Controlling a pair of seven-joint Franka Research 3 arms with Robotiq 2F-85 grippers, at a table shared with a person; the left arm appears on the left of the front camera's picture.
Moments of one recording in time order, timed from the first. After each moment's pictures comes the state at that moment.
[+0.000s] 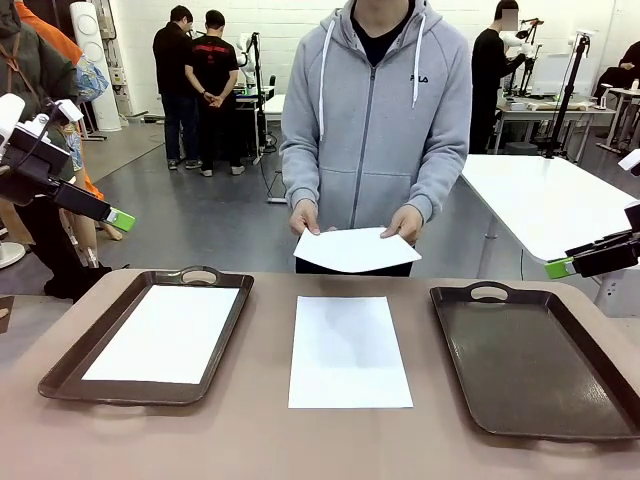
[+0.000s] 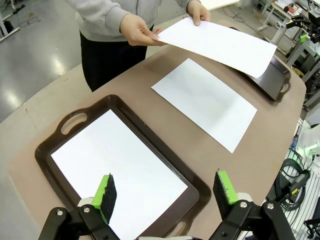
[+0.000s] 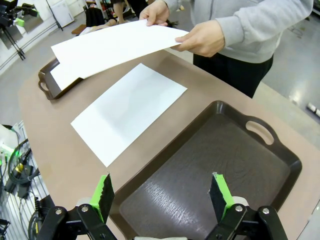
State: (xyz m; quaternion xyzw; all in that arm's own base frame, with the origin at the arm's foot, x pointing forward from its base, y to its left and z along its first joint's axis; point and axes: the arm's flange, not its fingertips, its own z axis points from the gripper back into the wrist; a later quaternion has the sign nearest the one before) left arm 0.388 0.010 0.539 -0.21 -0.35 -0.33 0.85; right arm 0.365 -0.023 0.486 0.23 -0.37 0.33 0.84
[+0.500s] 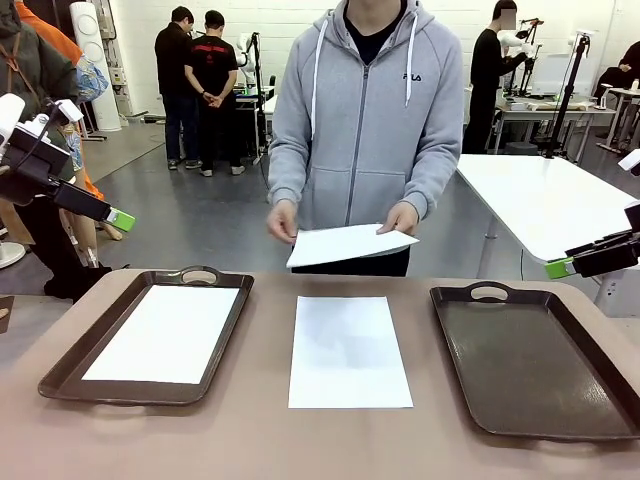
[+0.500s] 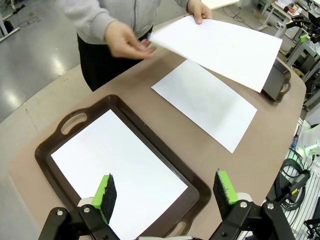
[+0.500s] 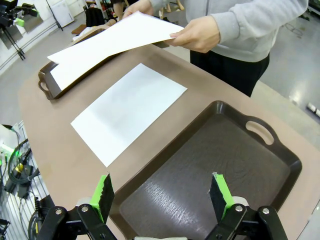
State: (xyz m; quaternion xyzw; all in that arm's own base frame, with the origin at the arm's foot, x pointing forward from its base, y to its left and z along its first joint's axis) left arm 0.388 0.010 0.539 -0.21 -0.35 -0.33 0.85; right arm 0.365 -0.023 0.486 0.23 -0.37 0.33 0.84
